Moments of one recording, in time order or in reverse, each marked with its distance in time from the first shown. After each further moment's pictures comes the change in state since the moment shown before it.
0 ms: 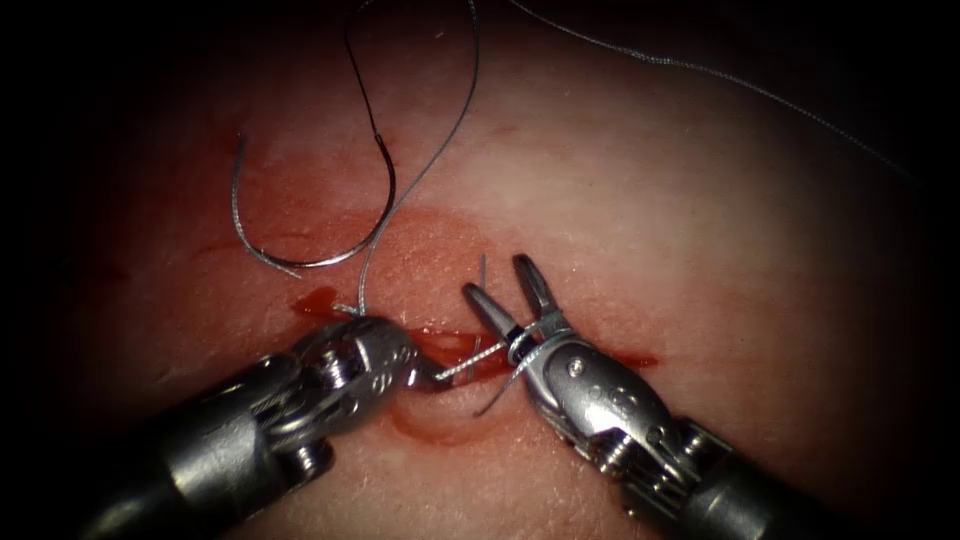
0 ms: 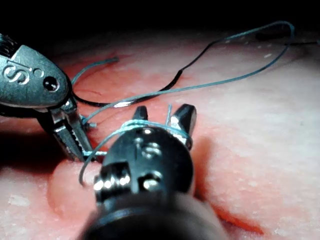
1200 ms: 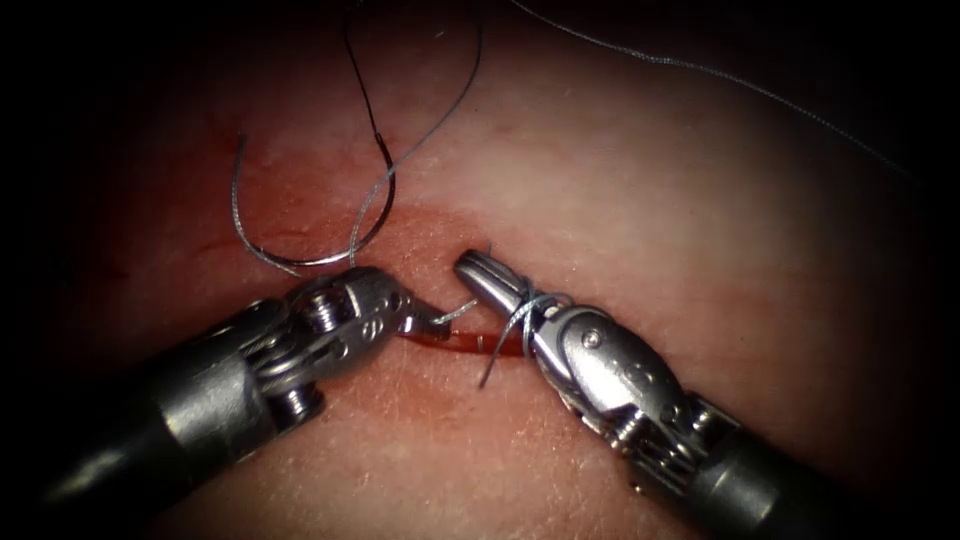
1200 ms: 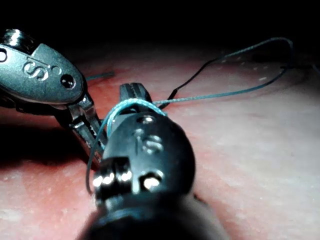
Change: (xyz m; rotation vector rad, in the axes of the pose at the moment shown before) right arm 0.003 0.000 0.000 0.310 0.109 -0.215; left arm 0.001 0.003 -0.001 -0.127 -0.029 -0.009
